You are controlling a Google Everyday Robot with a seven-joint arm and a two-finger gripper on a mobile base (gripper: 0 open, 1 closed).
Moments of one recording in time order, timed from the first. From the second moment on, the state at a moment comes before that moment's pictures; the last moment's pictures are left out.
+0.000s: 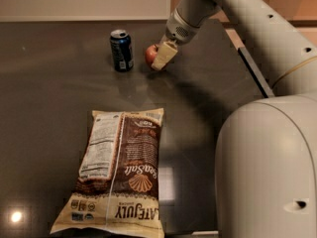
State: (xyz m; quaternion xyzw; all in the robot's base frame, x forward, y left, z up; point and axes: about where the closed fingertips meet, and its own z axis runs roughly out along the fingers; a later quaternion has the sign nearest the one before) arm 0.712 -0.014 0.880 -0.62 0.74 0.14 0.23
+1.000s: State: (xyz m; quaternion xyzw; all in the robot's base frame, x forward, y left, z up) arm 0.708 0.020 0.859 -0.63 0.74 0.14 0.22
